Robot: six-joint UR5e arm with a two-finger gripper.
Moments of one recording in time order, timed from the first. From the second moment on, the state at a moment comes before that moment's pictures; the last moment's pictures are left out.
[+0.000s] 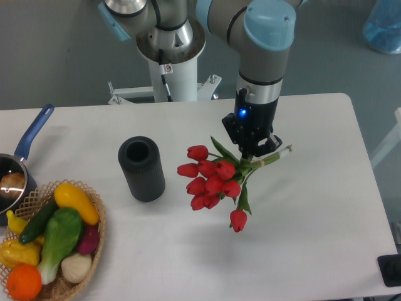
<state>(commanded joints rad) 2.57 -1.74 -1.62 -1.13 1.40 1.29</state>
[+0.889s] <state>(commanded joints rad) 2.56 -1.77 -1.77 -1.03 1.41 1.28</state>
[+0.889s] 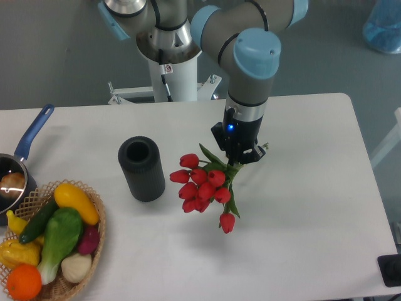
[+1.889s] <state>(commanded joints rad) 2.58 -1.75 -1.78 -1.02 1.41 1.29</state>
